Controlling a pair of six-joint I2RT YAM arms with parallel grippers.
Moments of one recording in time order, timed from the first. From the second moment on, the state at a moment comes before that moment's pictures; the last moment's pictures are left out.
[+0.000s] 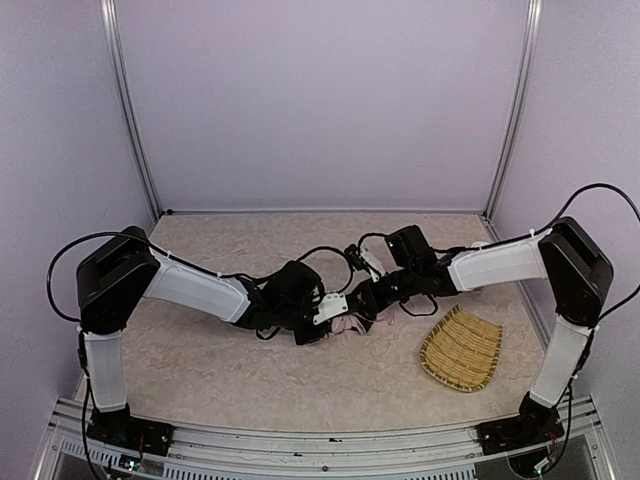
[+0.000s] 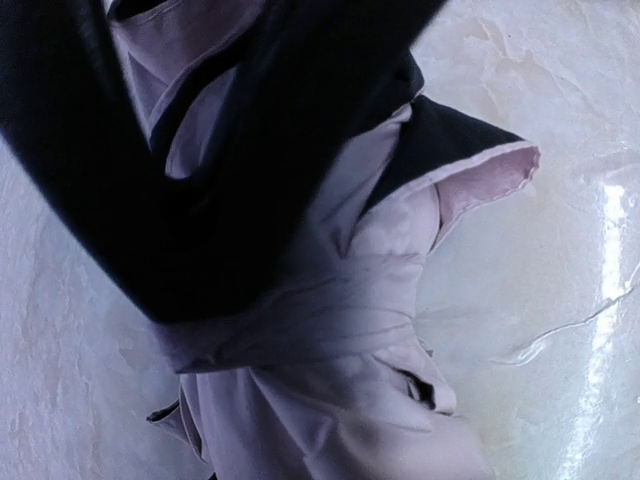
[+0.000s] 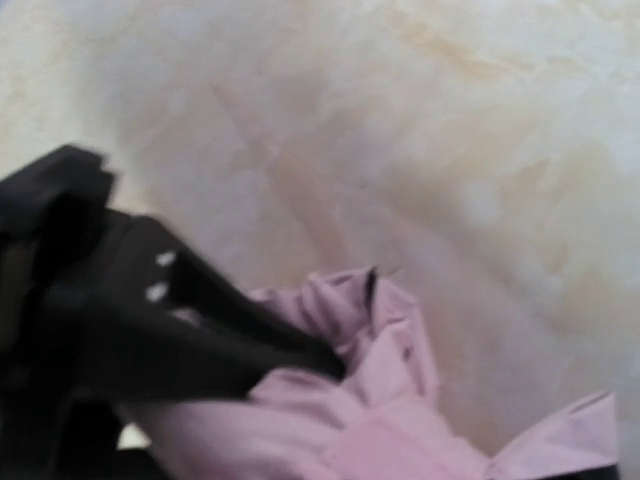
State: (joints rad) left arm -0.95 2.00 1.13 0.05 0.01 0.53; right arm 0.68 1.79 1.00 0.07 -0.49 0.18
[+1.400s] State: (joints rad) left arm -0.87 1.92 0.96 0.28 0.07 0.58; right arm 0.68 2.10 1.37 -0.15 -0.45 -0.04
